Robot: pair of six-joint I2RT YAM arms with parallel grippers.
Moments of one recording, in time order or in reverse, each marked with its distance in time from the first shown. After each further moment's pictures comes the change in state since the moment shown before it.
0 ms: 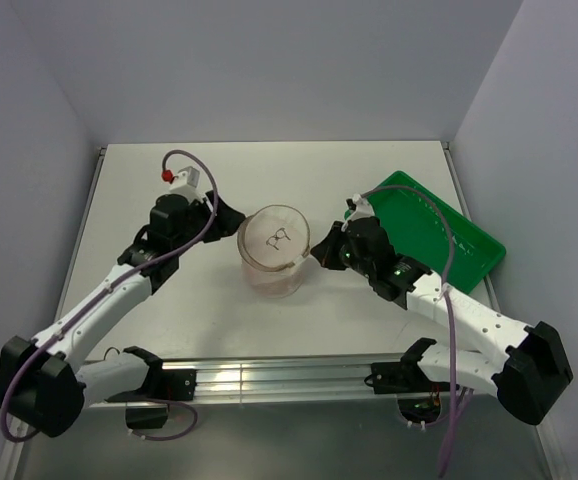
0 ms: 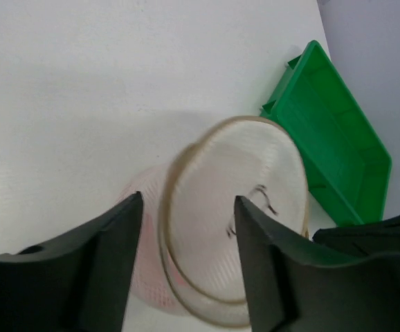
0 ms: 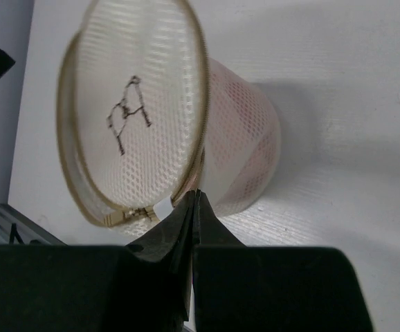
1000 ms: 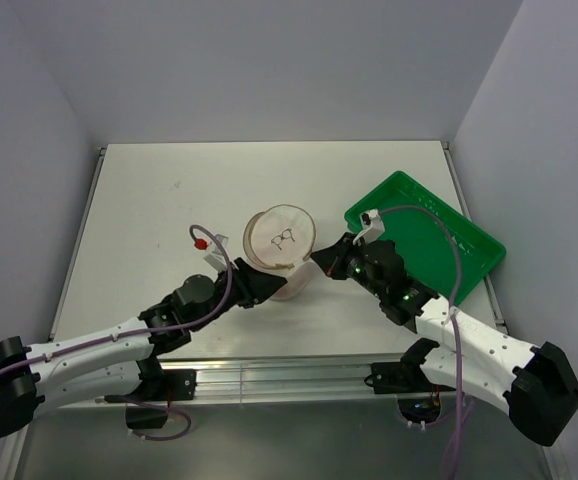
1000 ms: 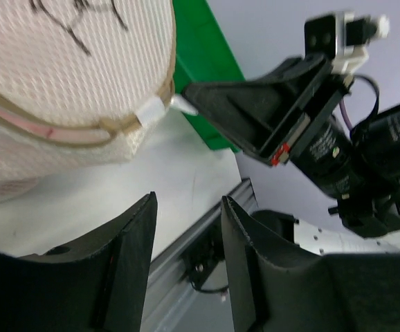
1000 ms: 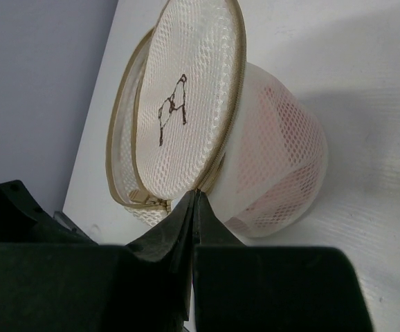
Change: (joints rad) left arm -0.557 -0.248 -0.436 0.416 -0.220 -0.448; right arm 0.000 -0.146 -0.243 0.319 -0.027 0.101
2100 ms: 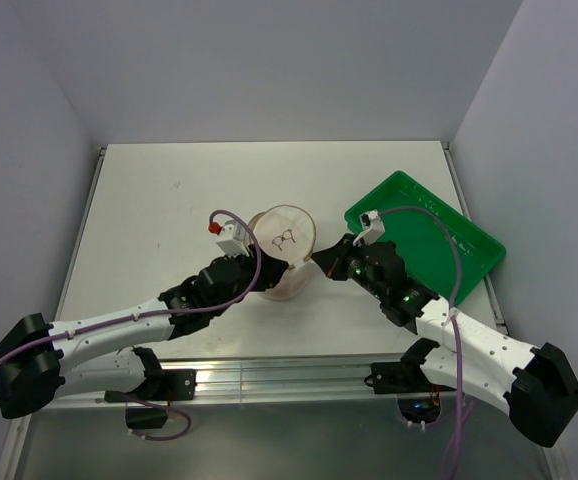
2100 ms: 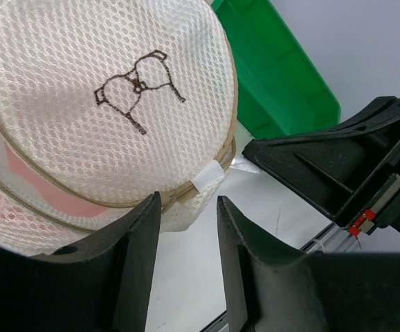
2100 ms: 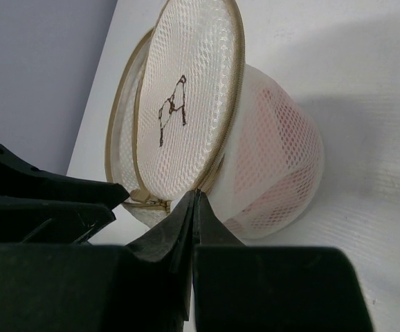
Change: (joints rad) left arm -0.007 0.204 0.196 -0.136 -0.209 0.237; right arm 0.000 -0.010 -0.019 0.014 0.000 -0.026
